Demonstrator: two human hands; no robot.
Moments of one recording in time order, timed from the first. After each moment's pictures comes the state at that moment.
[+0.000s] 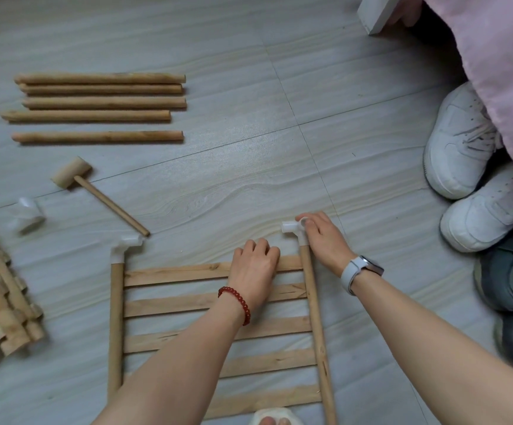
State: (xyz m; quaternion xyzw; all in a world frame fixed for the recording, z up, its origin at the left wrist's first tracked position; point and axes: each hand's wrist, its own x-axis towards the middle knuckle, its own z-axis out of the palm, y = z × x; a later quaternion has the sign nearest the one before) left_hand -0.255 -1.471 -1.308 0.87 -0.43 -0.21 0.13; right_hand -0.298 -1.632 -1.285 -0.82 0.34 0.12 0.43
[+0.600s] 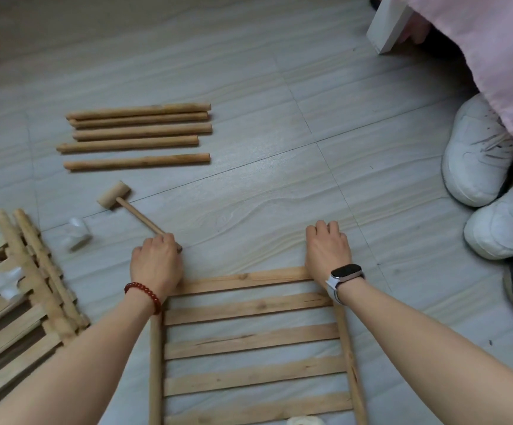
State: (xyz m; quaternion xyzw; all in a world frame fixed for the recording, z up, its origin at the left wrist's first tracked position) left_hand -0.131 -1.339 -1.277 0.96 -0.22 -0.15 -0.07; right_hand -0.276 -1.587 -1.276 -0.96 0.24 0.14 0.07
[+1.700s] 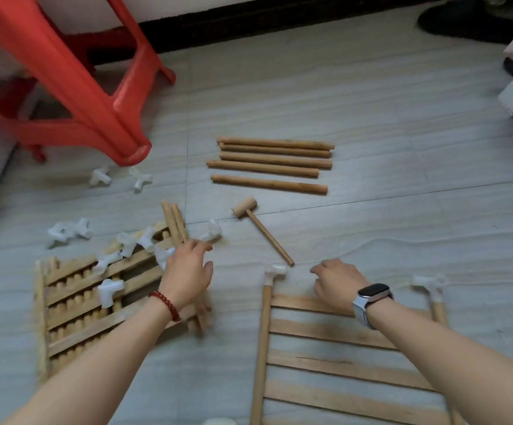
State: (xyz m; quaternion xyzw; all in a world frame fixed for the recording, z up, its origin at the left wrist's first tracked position) left_hand -0.100 -1.204 -1.211 0.97 -0.15 -0.15 0.11; right_hand -0.197 -1.471 -1.229 -0.95 0.03 0.30 0.12
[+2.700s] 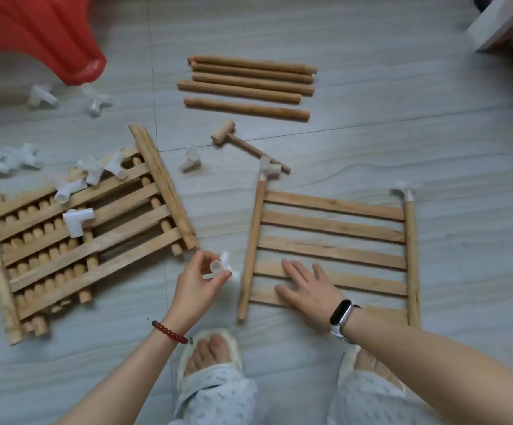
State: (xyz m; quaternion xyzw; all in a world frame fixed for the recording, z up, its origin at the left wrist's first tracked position) left_hand -0.248 -1.154 -1.235 0.84 0.00 -0.26 0.47; right_hand -0.339 -1.376 -1.271 -0.94 -0.13 0.31 0.02
